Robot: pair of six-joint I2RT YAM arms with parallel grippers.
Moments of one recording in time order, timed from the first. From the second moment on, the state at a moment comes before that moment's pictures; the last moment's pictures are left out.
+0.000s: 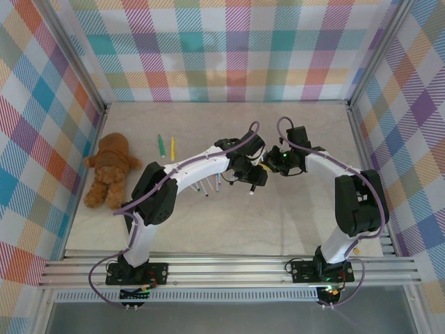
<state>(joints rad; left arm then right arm) -0.84 2.11 1.77 -0.78 0.28 -0.45 0.24 1.67 1.03 -0.32 -0.53 0.78</state>
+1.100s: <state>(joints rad) -0.67 1.86 1.50 -0.79 0.21 -0.42 0.05 1.95 1.38 -0.51 -0.19 0.72</state>
